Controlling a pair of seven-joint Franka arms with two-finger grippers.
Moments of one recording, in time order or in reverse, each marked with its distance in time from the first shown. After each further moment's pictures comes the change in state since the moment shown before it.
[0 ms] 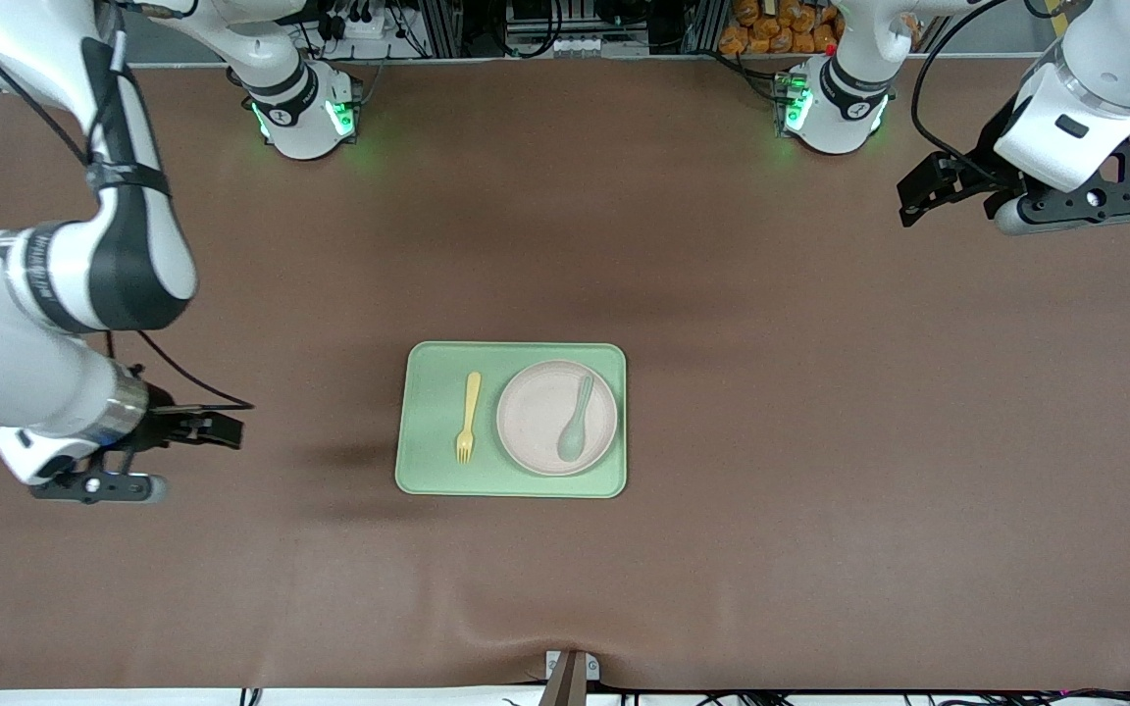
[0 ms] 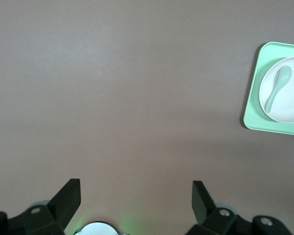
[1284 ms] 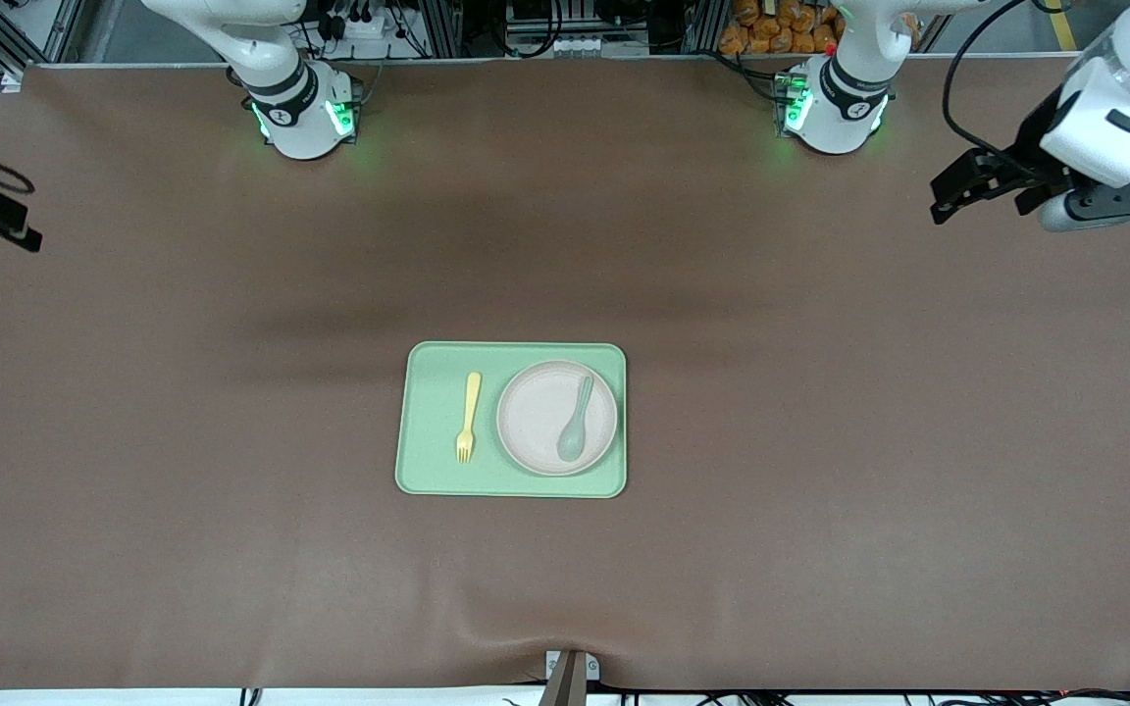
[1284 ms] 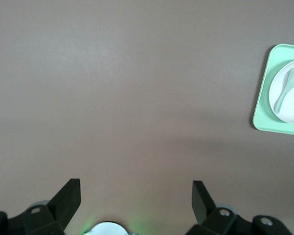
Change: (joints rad) left arm 0.070 -0.016 0.015 0.002 0.000 -0.017 0.107; right arm -0.172 -0.528 0.001 -0.205 0.000 -0.350 -0.175
